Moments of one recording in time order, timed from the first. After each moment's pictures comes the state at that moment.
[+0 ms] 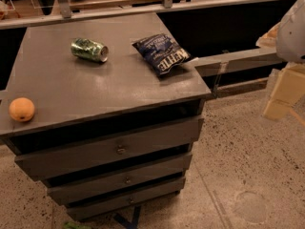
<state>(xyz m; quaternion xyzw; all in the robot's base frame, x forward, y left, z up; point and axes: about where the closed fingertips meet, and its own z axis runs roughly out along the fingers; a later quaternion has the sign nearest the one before) 0.438 -0.217 0.976 -0.60 0.78 -0.03 0.16</state>
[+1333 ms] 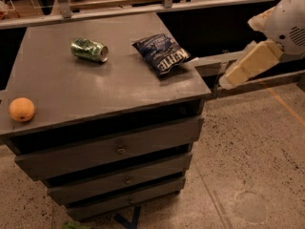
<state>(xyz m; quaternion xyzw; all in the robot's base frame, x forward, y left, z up) 0.505 -0.185 0.995 -0.49 0.79 0.06 0.35</state>
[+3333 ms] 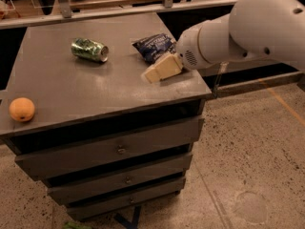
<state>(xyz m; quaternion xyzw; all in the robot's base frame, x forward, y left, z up) 0.596 -0.049 0.937 -0.42 0.77 0.11 0.46</state>
